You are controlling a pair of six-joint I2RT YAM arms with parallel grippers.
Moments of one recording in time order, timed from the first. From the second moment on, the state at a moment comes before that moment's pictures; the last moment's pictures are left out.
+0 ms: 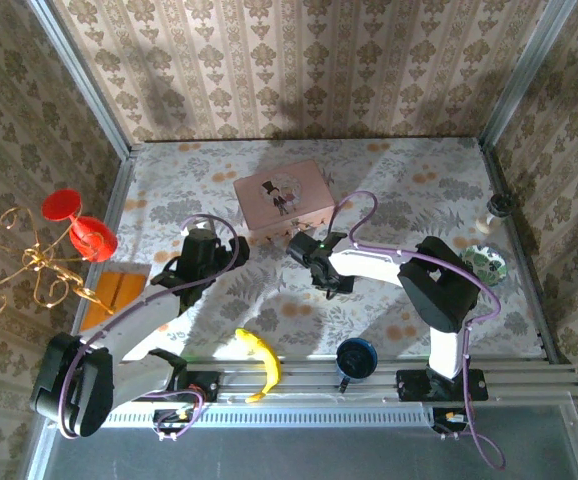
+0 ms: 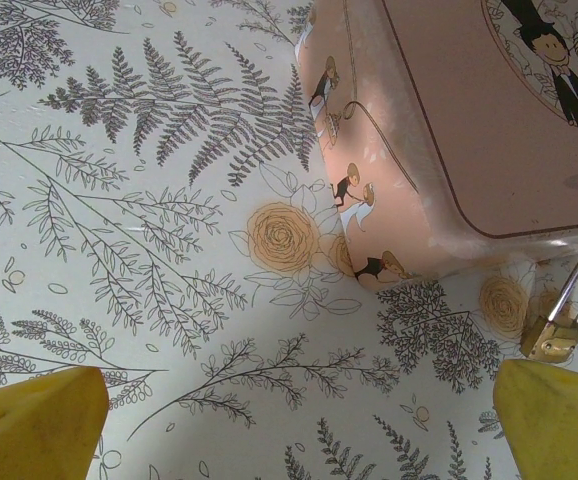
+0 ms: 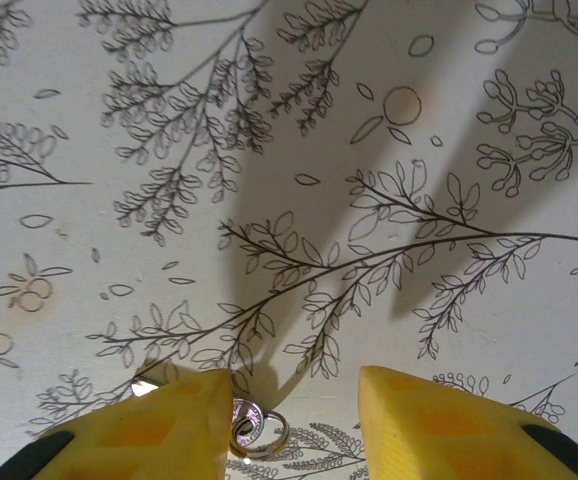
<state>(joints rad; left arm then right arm) -0.48 1.11 0.52 -0.08 -0.16 -0.59 0.81 1.88 1.20 -0.84 0.32 1.07</state>
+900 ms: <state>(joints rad) -0.47 1.13 0.52 -0.08 -0.16 -0.59 0.81 1.85 1.19 -0.81 0.27 0.90</state>
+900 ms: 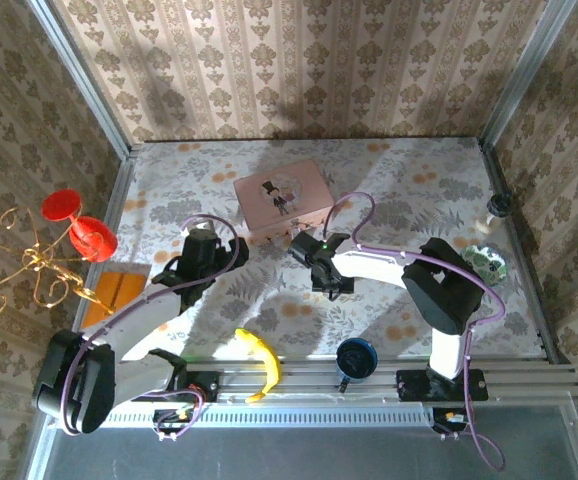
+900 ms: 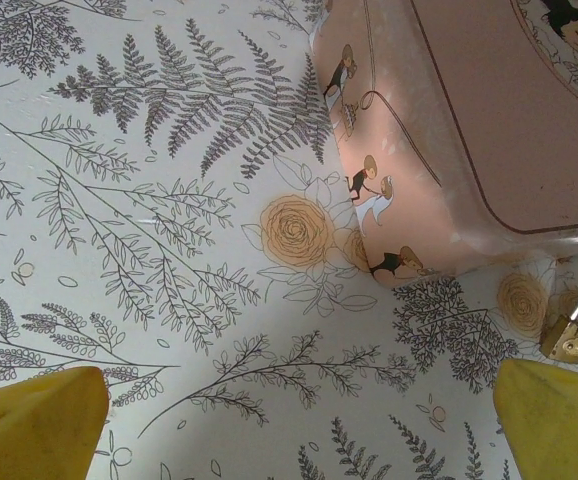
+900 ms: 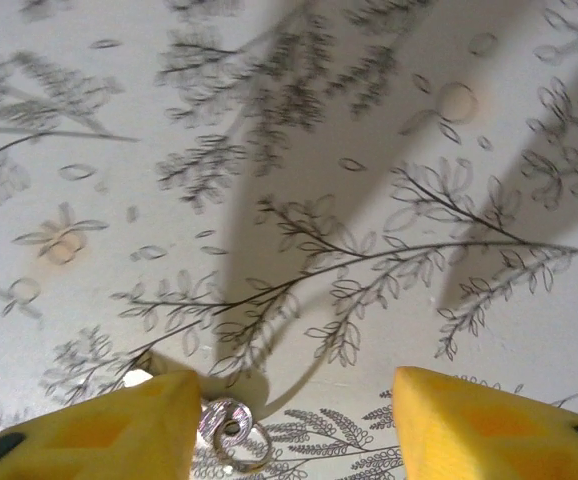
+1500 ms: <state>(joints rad) -0.47 1.13 0.52 -0.08 -0.16 -0.59 0.75 1.79 1.22 -0.82 0.10 0.29</state>
